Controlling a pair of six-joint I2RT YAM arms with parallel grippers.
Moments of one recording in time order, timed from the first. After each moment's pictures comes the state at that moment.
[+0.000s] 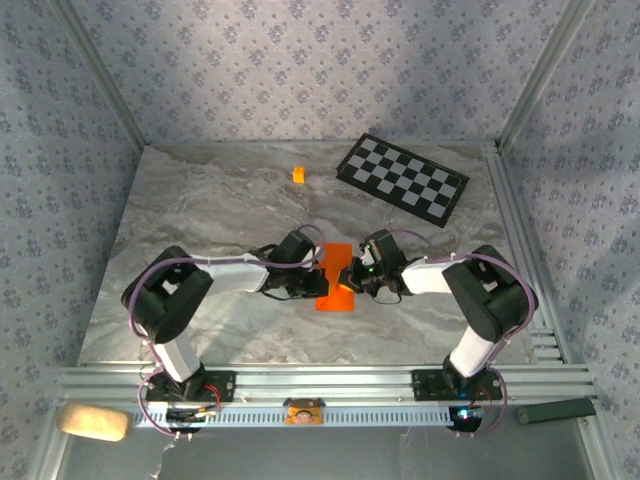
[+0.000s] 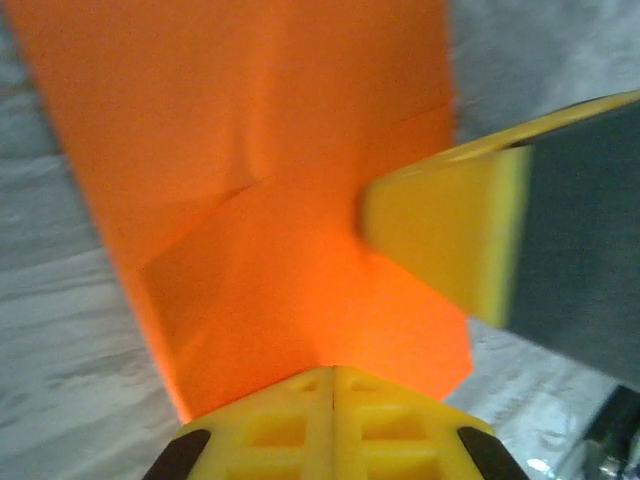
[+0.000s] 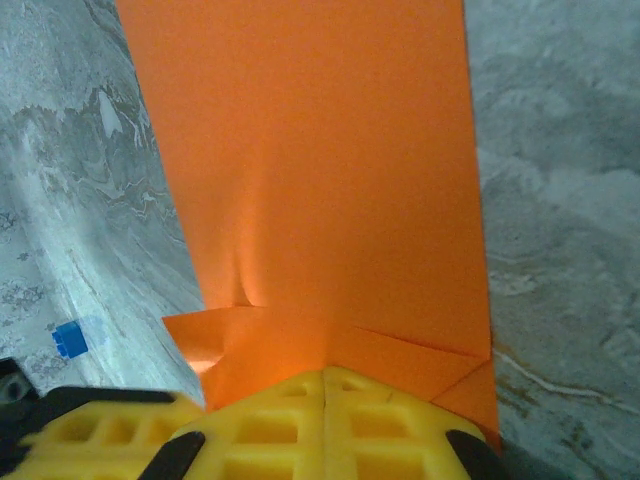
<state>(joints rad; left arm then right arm) -0.79 1.73 0.84 -0.13 0.41 -0.73 0.56 1.68 0.63 0.16 -0.49 0.99</state>
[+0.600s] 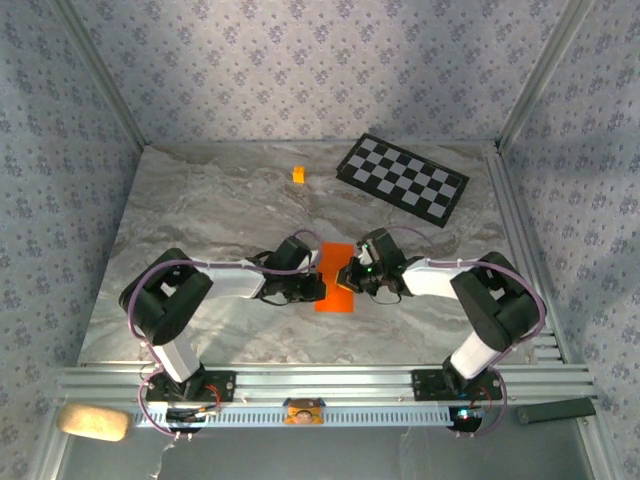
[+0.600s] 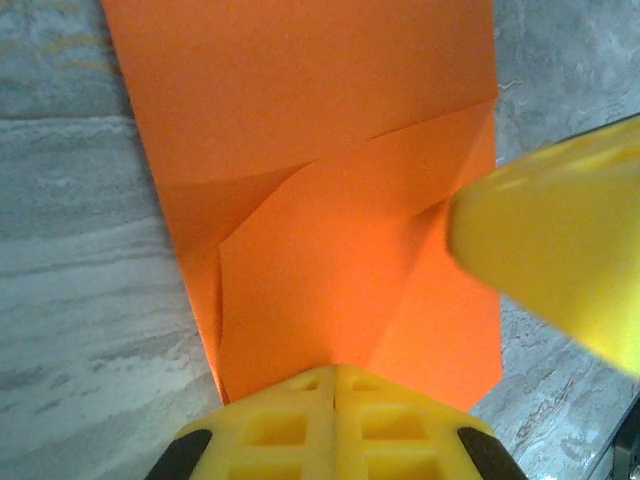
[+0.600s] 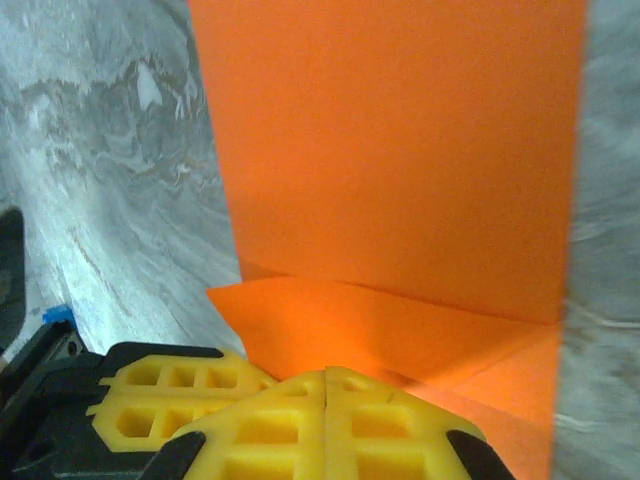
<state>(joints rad) -0.79 1.71 0.76 -0.03 0.39 -0.73 0.60 1.63 0.65 0.10 -0.46 0.95</state>
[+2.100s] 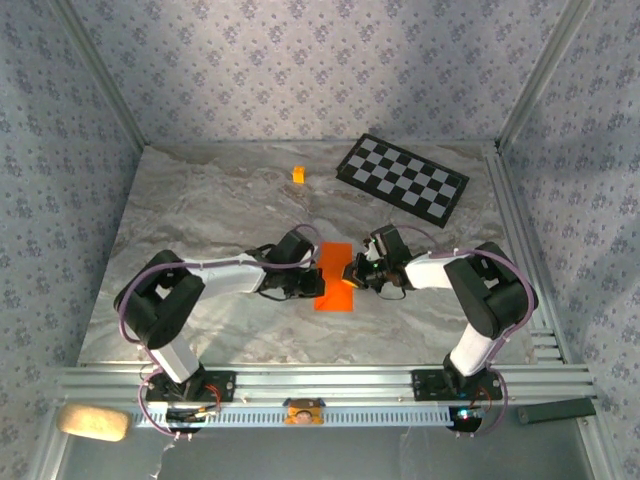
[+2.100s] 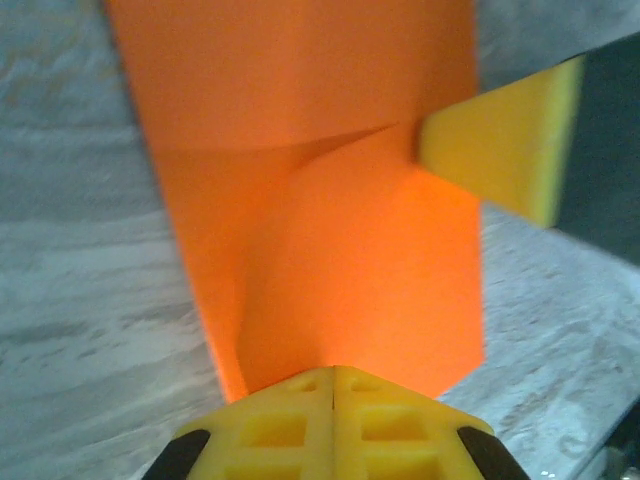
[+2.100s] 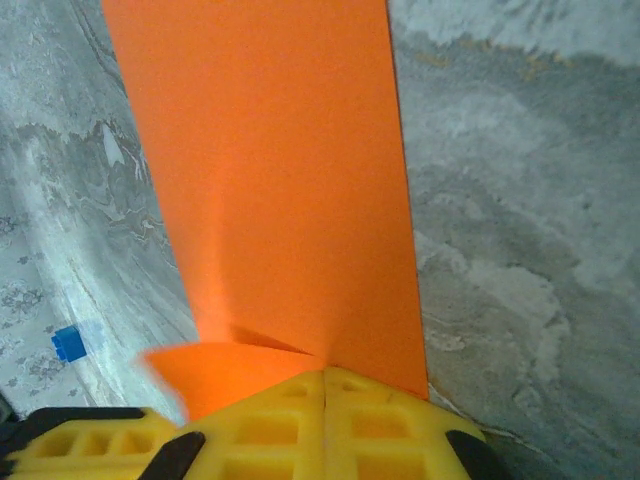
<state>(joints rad) -0.79 1.67 0.86 -0.19 0.36 -0.73 0.50 1.70 0.66 0.13 -0.52 0.92</state>
